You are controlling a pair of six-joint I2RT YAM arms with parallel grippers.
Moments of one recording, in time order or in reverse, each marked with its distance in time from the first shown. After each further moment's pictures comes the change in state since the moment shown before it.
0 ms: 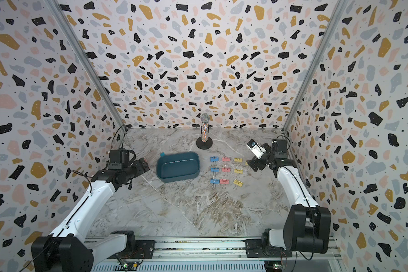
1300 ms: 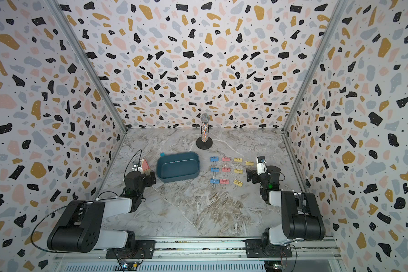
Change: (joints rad) left arm -0.076 0.287 -0.603 1.224 -0.177 0.418; right arm 0.000 0.158 -0.582 1.009 0.182 0.594
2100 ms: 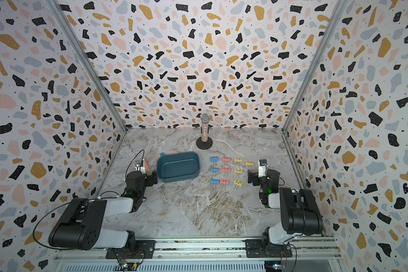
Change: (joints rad) left arm -0.011 0.005 0.000 0.042 0.006 0.034; right arm 0.001 0.056 -0.069 0.140 0.077 0.031
